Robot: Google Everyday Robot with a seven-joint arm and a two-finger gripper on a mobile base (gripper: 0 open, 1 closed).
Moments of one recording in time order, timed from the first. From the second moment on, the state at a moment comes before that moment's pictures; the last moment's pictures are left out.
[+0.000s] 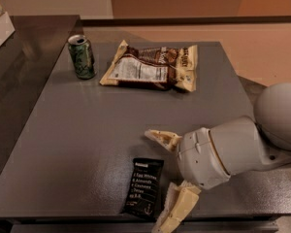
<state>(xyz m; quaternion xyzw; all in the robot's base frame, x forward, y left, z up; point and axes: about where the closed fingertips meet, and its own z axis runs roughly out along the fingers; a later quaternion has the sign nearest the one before) 0.327 -0.009 0.834 -0.65 0.61 0.31 0.33</state>
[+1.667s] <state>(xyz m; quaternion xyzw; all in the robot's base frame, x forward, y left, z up) 0.345 -0.015 0.839 -0.64 0.62 0.30 0.33</state>
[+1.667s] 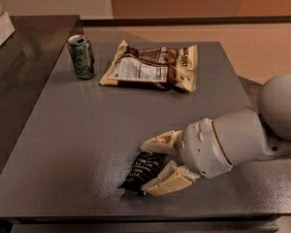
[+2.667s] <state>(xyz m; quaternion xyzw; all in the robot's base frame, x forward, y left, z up) 0.453 -0.068 0.862 -0.59 0.68 0.22 0.38</state>
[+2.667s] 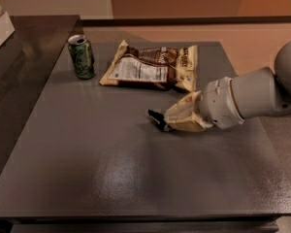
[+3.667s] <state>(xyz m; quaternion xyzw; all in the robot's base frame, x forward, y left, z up) 0.549 -0.087 0.876 -0.56 0.69 0.18 0.41</state>
